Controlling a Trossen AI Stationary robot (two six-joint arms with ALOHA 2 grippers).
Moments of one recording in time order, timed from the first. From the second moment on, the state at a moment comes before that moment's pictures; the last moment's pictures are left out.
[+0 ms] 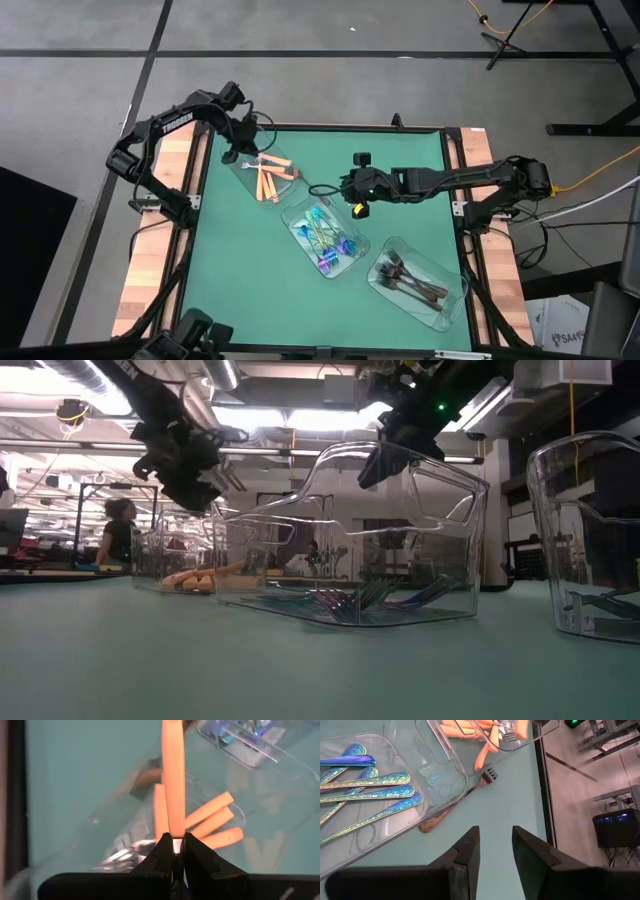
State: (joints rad) left arm 1.06 1.52 1.11 -0.99 0.62 1.21; right arm -0.02 1.51 1.06 -0.29 0.37 -0.42
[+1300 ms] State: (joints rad) left arm 0.93 1.52 0.85 -0.64 0.31 1.02; right arm -0.02 1.51 1.06 -0.29 0.37 -0.42
